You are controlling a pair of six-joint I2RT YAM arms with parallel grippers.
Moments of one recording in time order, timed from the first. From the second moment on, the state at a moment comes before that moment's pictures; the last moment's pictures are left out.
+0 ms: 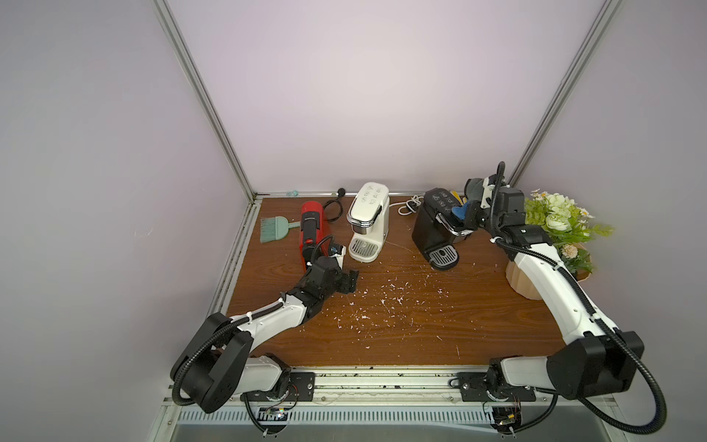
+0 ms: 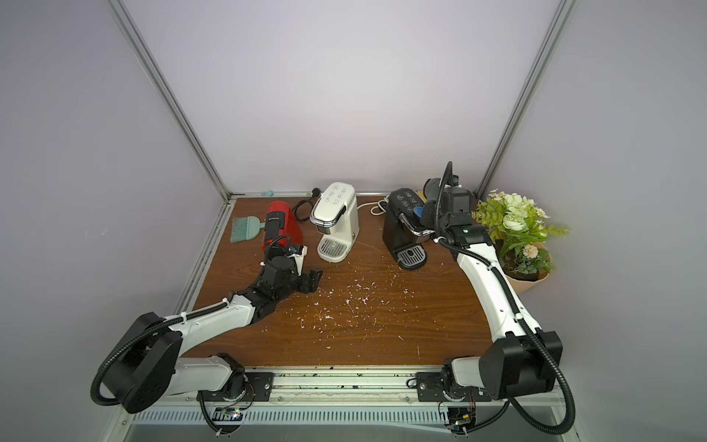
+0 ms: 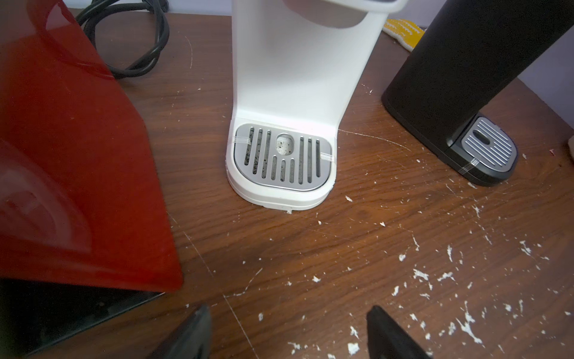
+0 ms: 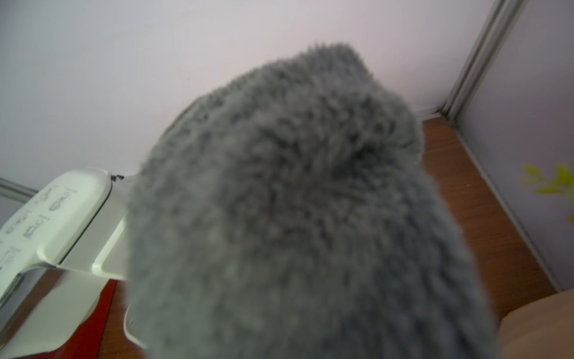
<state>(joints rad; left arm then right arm) -0.55 1.31 0.52 0.21 -0.05 -0.28 0.16 1.38 1.31 -0.46 0.02 0.32</state>
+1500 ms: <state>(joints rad) -0.55 1.31 0.53 0.21 -0.06 -0.28 0.00 1.86 1.46 0.07 -0.48 0.60</state>
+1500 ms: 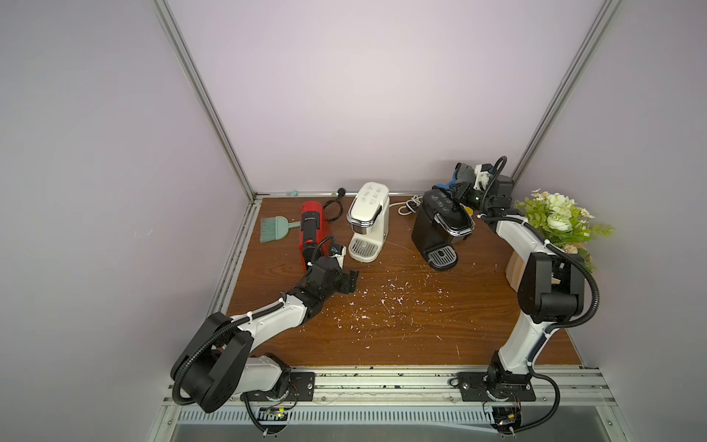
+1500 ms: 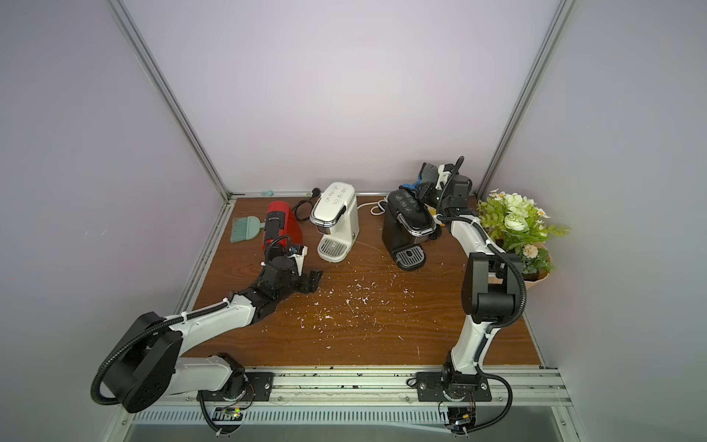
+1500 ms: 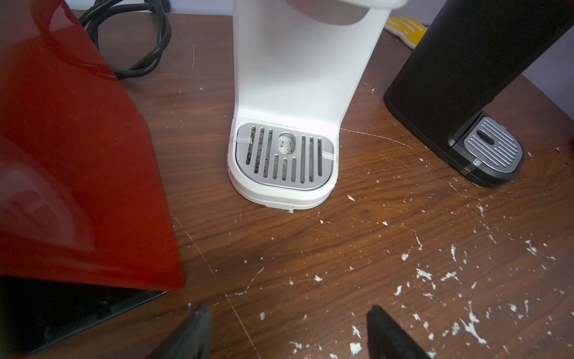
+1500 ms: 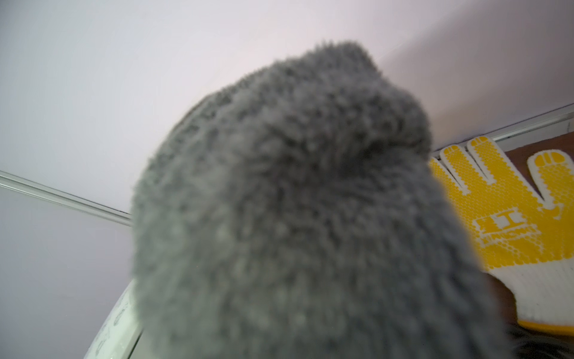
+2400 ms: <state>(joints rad) -0.56 1.34 0.53 0.21 -0.07 -0.27 -0.05 1.88 1.04 0.34 -0.66 0.78</state>
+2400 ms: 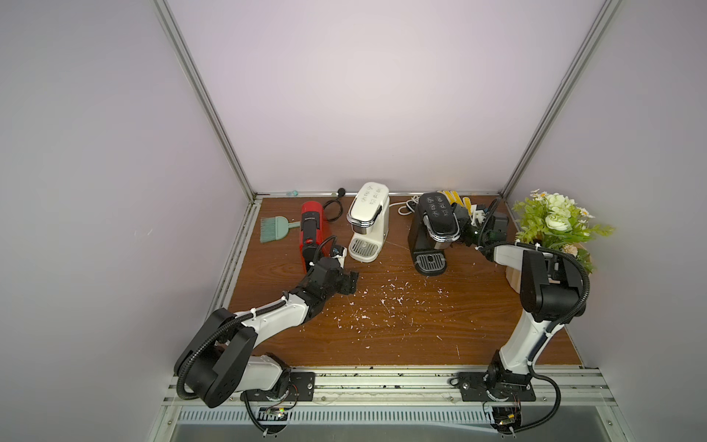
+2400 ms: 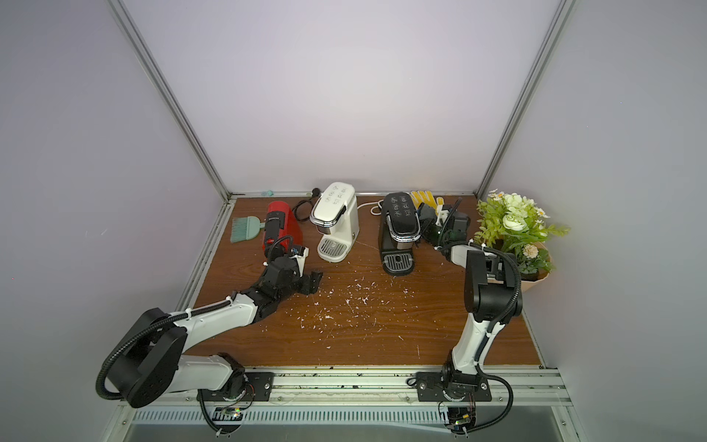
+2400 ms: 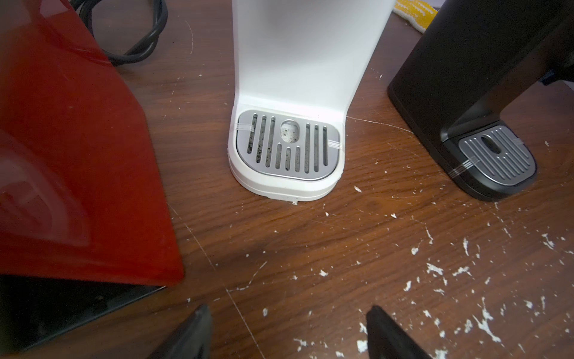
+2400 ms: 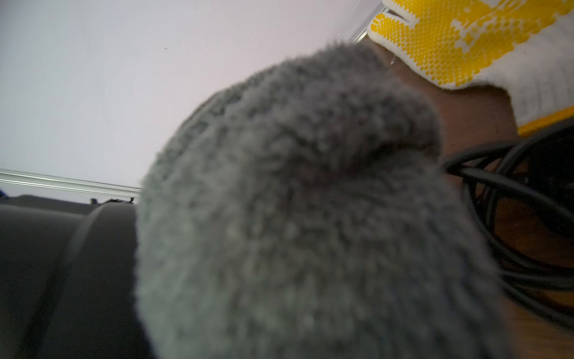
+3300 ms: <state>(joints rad) -0.56 1.34 0.53 0.21 -0.07 -0.27 0.12 1.50 0.86 0.17 -0.44 0.71</state>
